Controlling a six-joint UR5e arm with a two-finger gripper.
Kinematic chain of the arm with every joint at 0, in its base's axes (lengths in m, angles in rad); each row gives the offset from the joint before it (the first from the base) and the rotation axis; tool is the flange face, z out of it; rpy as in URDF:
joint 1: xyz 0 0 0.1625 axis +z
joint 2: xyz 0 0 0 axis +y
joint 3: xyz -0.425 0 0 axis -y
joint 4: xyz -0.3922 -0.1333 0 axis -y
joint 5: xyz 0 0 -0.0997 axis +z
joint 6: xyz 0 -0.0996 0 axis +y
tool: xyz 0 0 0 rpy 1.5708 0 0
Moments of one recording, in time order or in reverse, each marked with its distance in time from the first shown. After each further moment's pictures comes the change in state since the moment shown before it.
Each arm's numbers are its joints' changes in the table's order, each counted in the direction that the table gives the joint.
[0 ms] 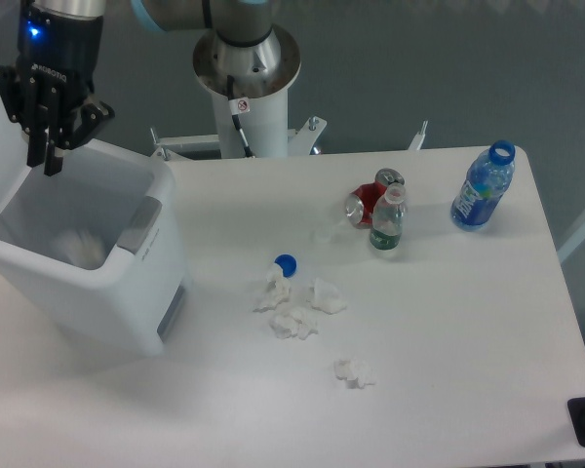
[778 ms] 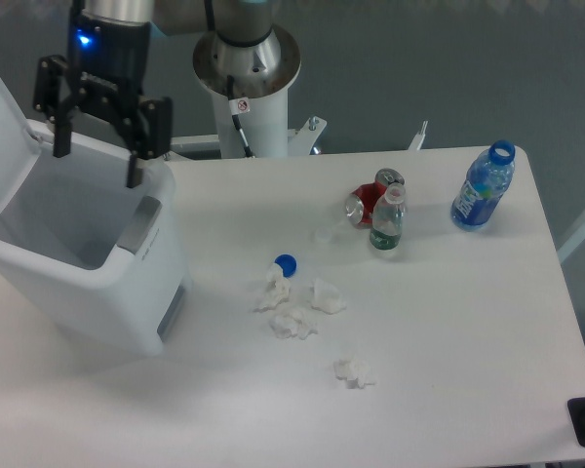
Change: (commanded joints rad) arm 0.132 0.009 0.006 0.012 -0.129 -0.110
